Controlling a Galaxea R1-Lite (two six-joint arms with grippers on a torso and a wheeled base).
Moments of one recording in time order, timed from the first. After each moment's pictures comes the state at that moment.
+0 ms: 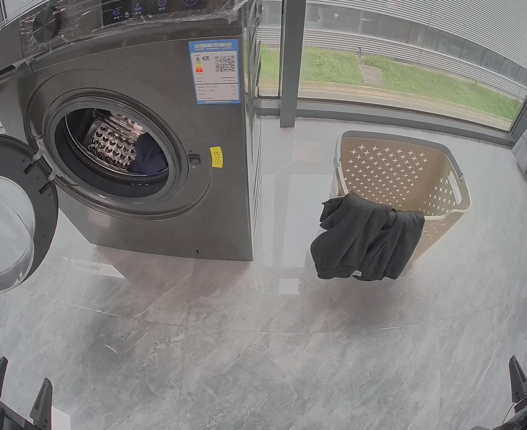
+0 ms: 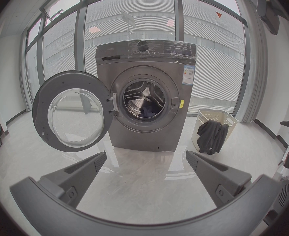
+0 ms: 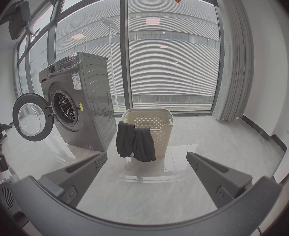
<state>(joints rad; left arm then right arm) 0.00 0.01 -0.02 0.01 0.02 -0.02 0.00 0.01 -0.02 -0.01 -0.02 0.02</state>
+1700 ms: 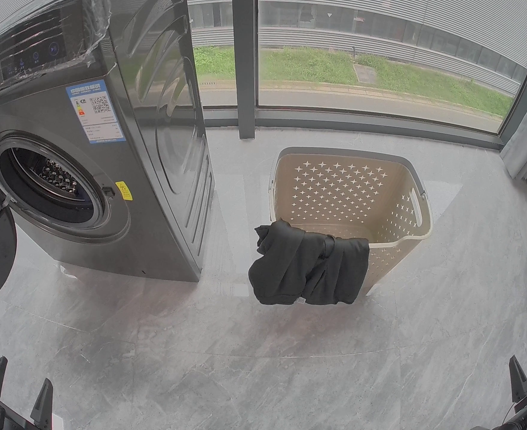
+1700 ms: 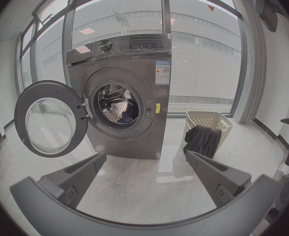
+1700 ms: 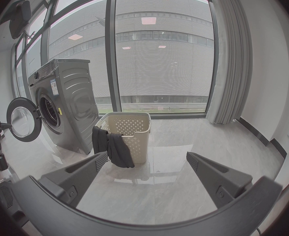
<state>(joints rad) 0.00 0.02 -0.02 0.01 0.02 0.00 0.00 0.02 -0.02 -0.01 -0.02 0.02</state>
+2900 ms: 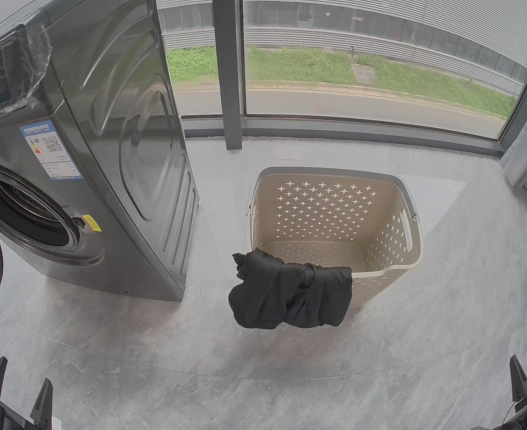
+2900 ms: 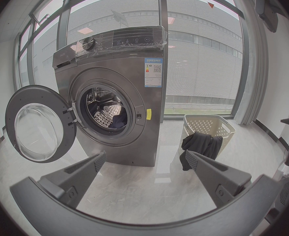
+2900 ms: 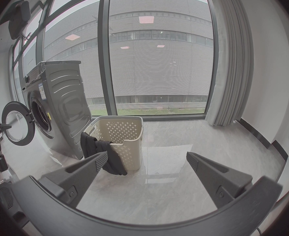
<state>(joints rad) 0.00 0.02 -0.02 0.01 0.02 0.00 0.00 0.02 -0.02 -0.01 -0.02 0.03</state>
